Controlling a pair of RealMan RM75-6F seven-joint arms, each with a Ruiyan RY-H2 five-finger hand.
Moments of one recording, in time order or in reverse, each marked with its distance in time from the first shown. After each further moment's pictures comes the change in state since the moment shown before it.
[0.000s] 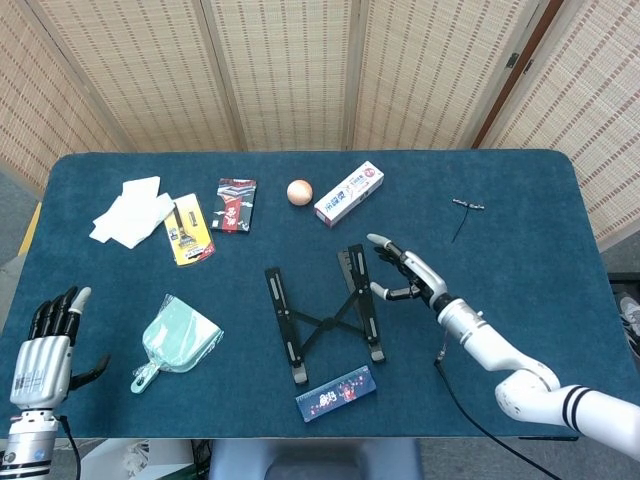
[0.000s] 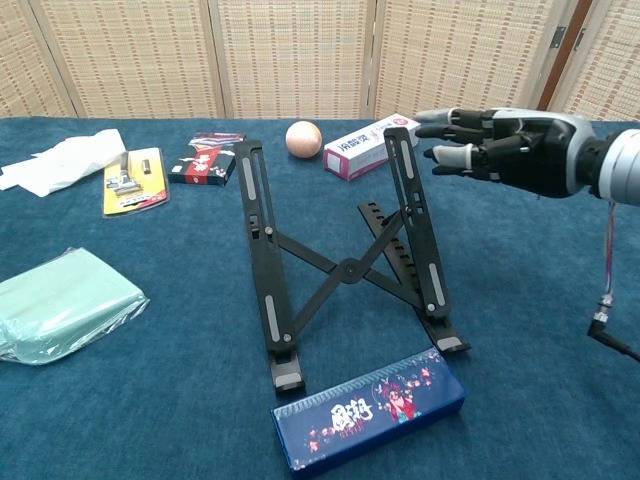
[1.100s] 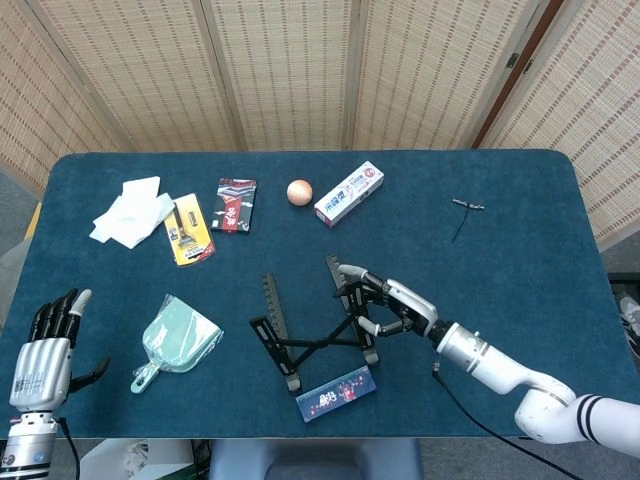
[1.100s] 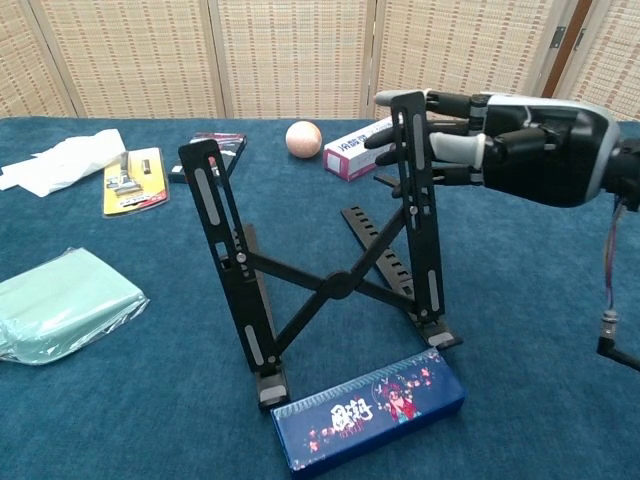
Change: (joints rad) left arm 0.006 0.001 0.007 -0.001 0.009 0.000 0.002; right arm 0.029 0.097 -0.209 -0.105 -0.295 0.320 0.263
